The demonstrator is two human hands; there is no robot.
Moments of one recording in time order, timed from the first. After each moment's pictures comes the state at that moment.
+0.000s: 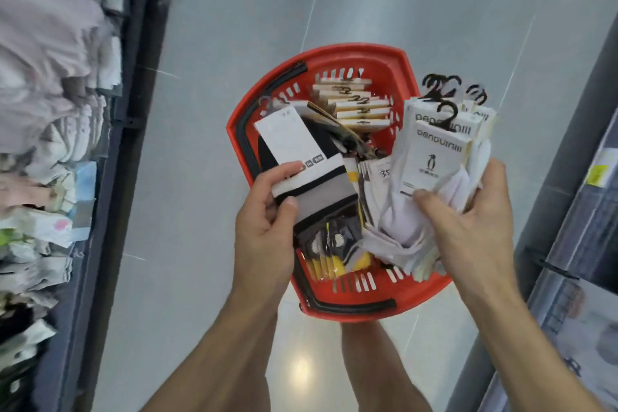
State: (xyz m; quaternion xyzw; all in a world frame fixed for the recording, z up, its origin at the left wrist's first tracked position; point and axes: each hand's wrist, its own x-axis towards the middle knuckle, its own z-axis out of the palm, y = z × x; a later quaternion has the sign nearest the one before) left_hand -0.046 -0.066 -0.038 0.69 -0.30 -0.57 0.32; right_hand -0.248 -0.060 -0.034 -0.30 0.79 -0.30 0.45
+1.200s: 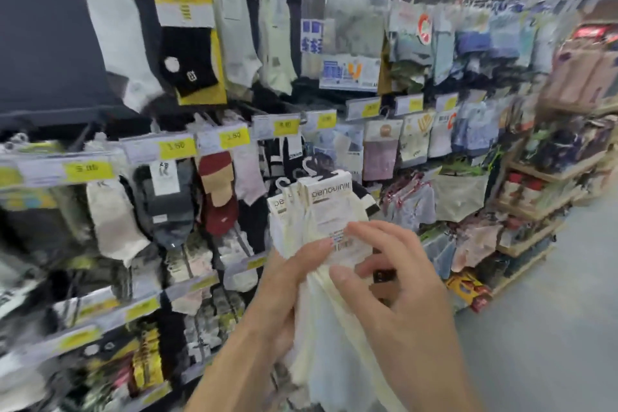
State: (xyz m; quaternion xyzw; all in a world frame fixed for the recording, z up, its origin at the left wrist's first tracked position) left_hand 0.296 0.038 0.635 0.34 -0.29 -0.52 0.73; right_hand 0.160 -0.005 0.661 -0.77 0.24 -0.46 0.37
